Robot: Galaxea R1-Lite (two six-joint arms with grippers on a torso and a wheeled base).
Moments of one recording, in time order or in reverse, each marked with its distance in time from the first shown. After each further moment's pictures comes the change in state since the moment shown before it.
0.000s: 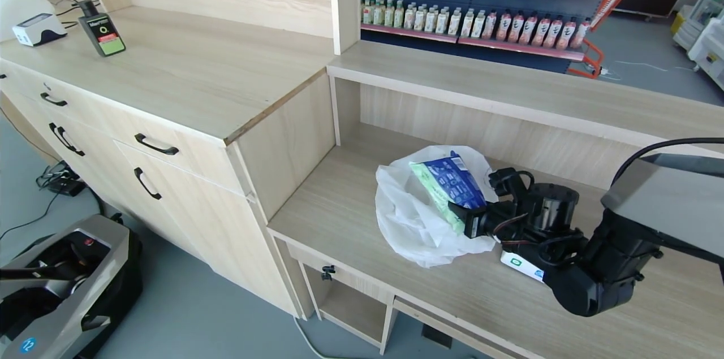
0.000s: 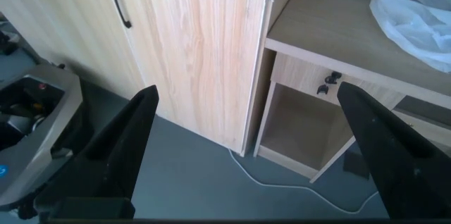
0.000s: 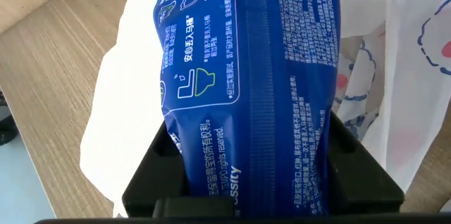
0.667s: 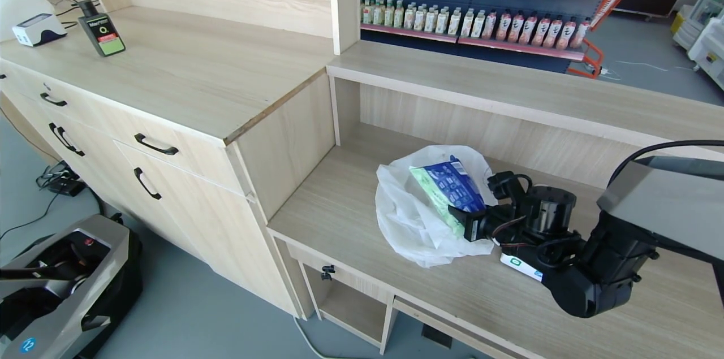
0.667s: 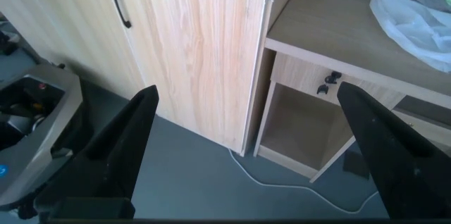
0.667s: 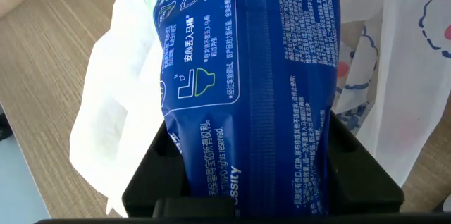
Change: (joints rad) left arm 0.000 0.000 0.000 0.000 0.000 0.000; right arm -0.003 0.017 0.000 0.006 0.000 0.000
